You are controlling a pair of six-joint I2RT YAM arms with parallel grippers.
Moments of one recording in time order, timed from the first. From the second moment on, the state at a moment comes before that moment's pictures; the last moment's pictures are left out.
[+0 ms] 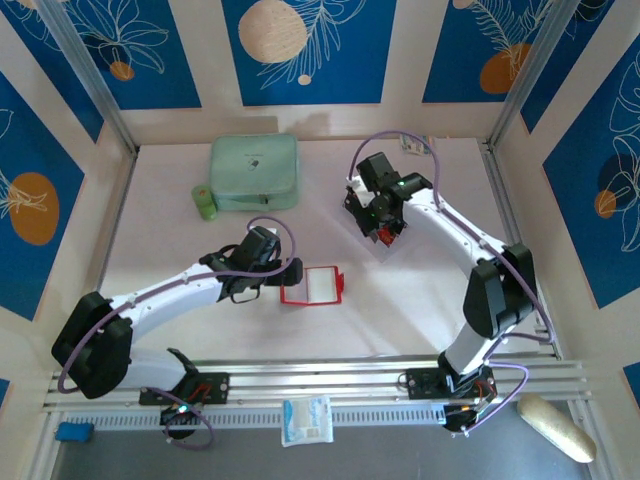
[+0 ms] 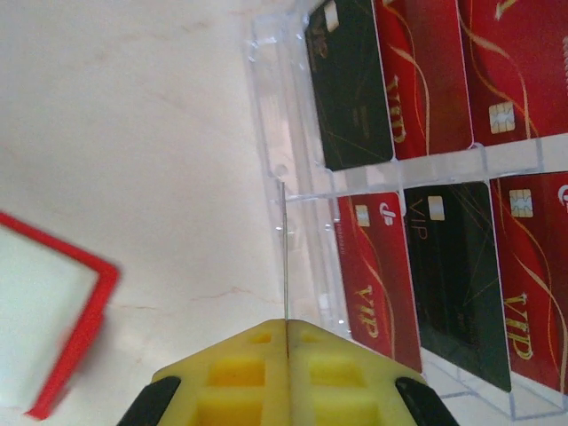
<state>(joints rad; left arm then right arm) -0.72 1.33 0.79 -0.41 -0.08 -0.61 0.49 1.64 1.42 -0.90 0.04 -0.07</state>
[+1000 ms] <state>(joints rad) -0.73 1.50 0.82 -0.52 -0.18 -0.52 0.64 1.44 0.56 0.27 -0.42 0.90</state>
